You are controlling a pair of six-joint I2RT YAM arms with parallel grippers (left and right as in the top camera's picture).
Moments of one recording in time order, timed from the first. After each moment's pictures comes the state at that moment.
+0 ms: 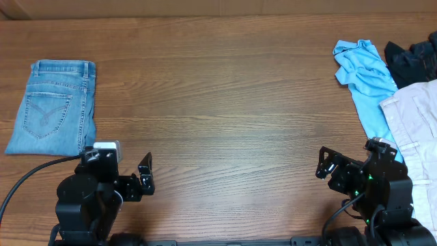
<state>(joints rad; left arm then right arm) -0.04 0.47 0.83 -0.92 0.07 -0.11 0.12 0.52 0.80 -1.01 0.05 0.51</state>
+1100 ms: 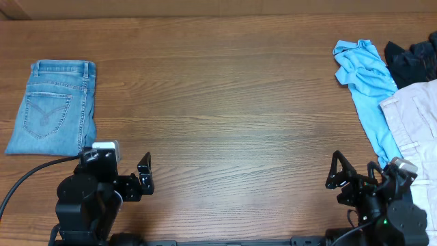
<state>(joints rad) -0.04 0.47 0.83 -0.92 0.05 -0.12 0.06 0.19 0.68 -0.86 0.05 0.45</state>
